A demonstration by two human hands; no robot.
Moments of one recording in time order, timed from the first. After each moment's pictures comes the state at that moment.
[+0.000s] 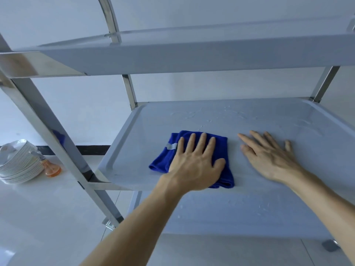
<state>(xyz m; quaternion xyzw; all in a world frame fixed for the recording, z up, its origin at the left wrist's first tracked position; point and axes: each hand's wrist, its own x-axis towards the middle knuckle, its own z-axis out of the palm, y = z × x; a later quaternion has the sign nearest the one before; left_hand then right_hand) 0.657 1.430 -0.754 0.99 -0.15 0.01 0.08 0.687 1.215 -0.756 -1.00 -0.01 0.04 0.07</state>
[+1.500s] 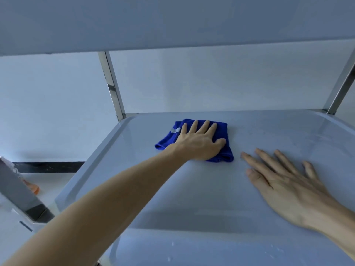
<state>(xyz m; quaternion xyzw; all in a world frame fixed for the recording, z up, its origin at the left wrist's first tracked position) 0.811 1.415 -0.756 0.98 -0.17 0.00 0.08 0.673 1.226 -0.753 -1.00 -0.03 0.05 0.04</state>
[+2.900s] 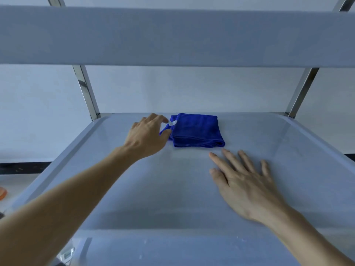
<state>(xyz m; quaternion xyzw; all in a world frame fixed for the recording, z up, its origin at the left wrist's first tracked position) 0.780 1.467 -0.734 0.97 -0.10 0.15 0.17 0.666 1.231 -0.761 -1.00 -0.02 0.04 0.07</state>
